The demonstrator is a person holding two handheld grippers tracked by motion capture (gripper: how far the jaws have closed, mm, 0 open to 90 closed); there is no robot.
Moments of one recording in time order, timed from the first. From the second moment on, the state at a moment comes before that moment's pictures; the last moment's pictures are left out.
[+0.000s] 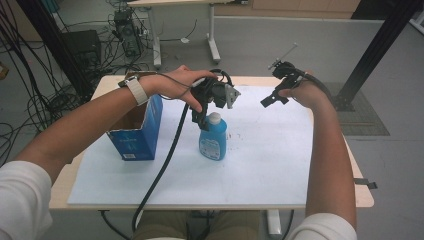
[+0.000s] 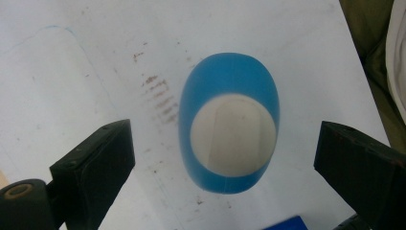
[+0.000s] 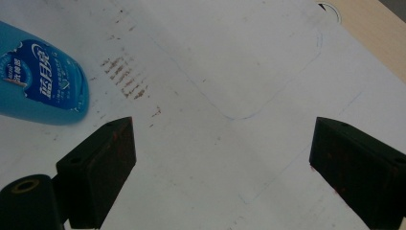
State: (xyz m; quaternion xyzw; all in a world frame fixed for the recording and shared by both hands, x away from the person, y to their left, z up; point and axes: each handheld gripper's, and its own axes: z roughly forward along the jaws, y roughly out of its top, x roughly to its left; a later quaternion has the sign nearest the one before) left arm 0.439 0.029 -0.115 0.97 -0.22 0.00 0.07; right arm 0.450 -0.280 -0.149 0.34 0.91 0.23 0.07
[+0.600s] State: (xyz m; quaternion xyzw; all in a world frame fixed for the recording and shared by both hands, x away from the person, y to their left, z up) left arm 0.430 0.015 -0.137 0.97 -0.23 0.00 0.06; right arm 0.447 -0.282 -0.154 0.34 0.91 0.23 0.07
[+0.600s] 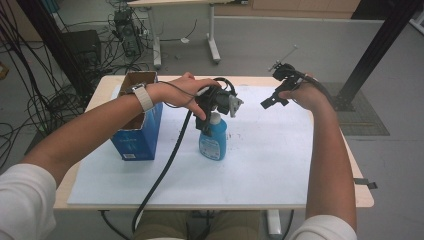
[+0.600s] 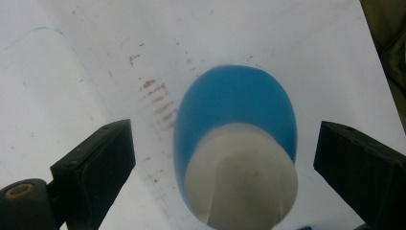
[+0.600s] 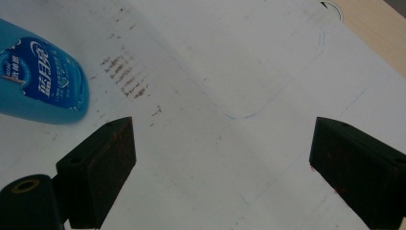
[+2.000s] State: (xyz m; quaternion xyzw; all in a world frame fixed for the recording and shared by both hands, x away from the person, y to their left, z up) left arm 0.424 0.011 -0.159 0.97 -0.23 0.02 0.05; right arm 0.446 -0.285 -0.159 0.35 0.90 0.24 0.07
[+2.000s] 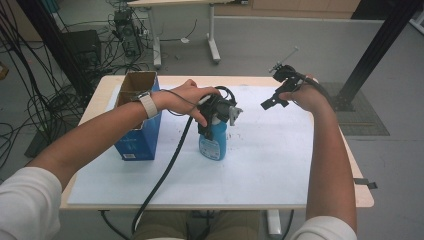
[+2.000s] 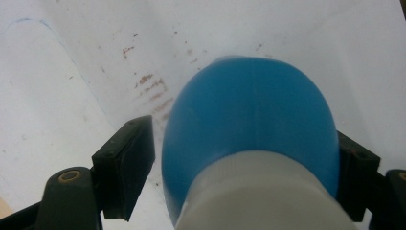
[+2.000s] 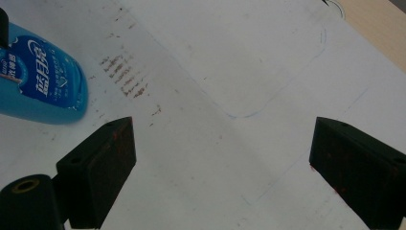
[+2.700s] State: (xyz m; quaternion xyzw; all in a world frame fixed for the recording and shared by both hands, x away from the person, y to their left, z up) left arm 0.429 0.005 -0.161 0.97 -0.25 0.00 0.04; right arm 0.447 -0.286 -0.159 0.35 0.90 0.24 0.07
